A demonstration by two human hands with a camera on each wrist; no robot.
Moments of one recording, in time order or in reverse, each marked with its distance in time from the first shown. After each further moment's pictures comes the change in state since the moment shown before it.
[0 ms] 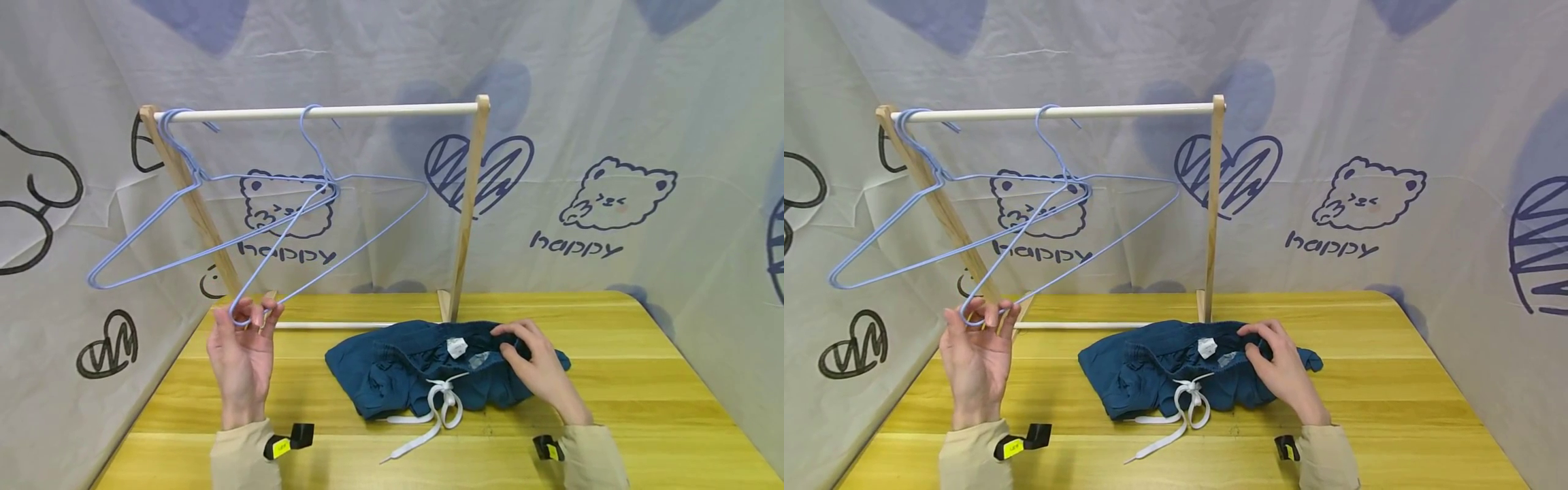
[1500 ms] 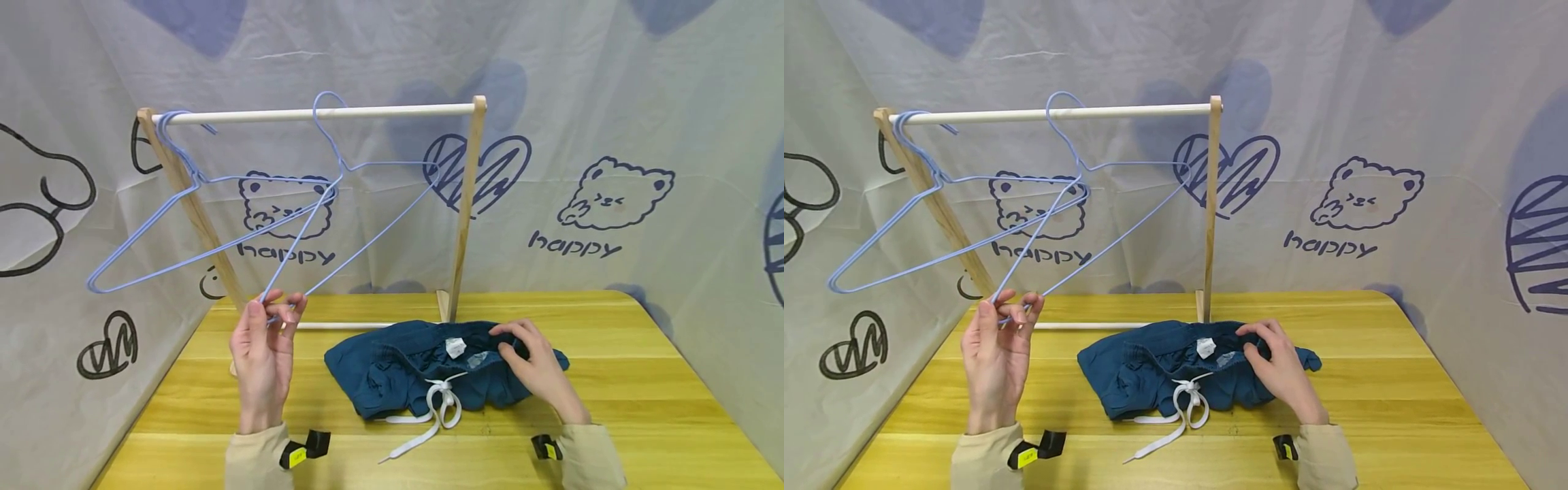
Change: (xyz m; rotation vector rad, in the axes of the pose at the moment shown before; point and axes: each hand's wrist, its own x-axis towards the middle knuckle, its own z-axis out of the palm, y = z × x) left_hand -0.009 -0.014 0.030 0.190 -0.026 -0.081; right_hand 0.000 0.001 -0.001 0.021 -0.011 0.009
